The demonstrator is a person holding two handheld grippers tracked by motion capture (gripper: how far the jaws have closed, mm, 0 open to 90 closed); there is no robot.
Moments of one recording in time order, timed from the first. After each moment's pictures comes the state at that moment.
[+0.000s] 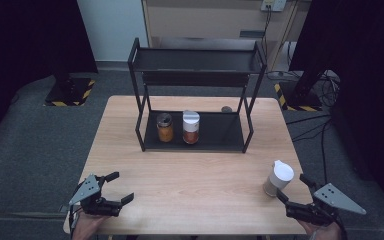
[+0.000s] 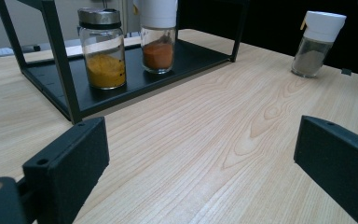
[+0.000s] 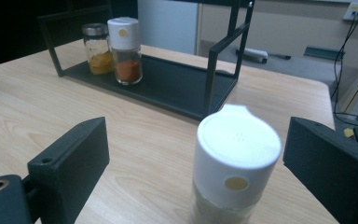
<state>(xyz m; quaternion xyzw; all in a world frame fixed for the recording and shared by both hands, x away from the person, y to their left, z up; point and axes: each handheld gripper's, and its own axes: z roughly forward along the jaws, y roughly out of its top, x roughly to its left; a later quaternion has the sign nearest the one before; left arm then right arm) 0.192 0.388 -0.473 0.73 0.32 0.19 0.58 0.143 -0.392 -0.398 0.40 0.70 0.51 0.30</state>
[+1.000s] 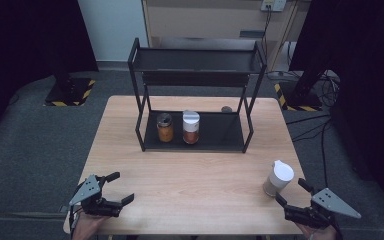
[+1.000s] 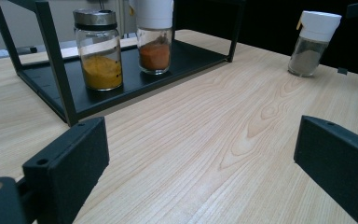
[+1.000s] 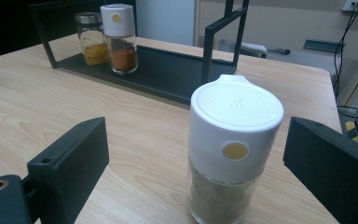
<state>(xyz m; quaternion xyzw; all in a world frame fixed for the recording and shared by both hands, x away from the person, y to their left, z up) 0.193 0.388 -0.473 0.73 0.31 0.18 0.58 0.142 -0.397 -0.422 0.41 0.70 0.51 0.30</state>
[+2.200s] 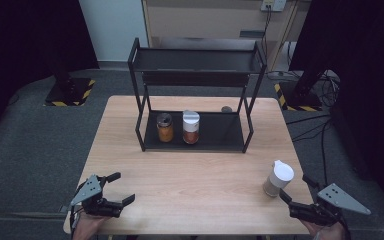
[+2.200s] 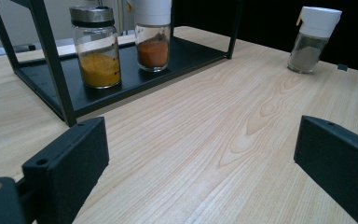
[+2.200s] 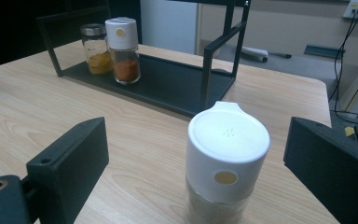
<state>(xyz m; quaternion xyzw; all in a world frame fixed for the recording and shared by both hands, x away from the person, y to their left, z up) 0.193 0.386 -0.472 0.73 0.31 0.18 0.58 0.144 -0.402 -0.395 0.40 0.70 0.51 0.29</state>
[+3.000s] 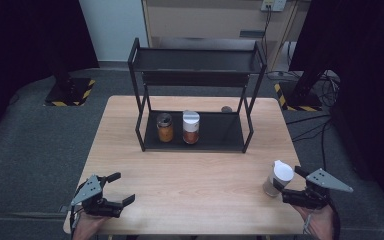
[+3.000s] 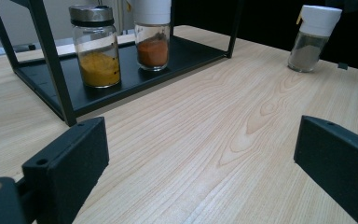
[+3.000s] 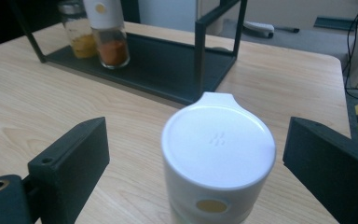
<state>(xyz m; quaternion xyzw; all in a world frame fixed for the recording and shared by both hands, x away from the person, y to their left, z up) 0.193 0.385 -0.471 0.73 0.31 0.18 0.58 0.192 -0.396 -0.398 0.42 0.72 0.48 0.26</state>
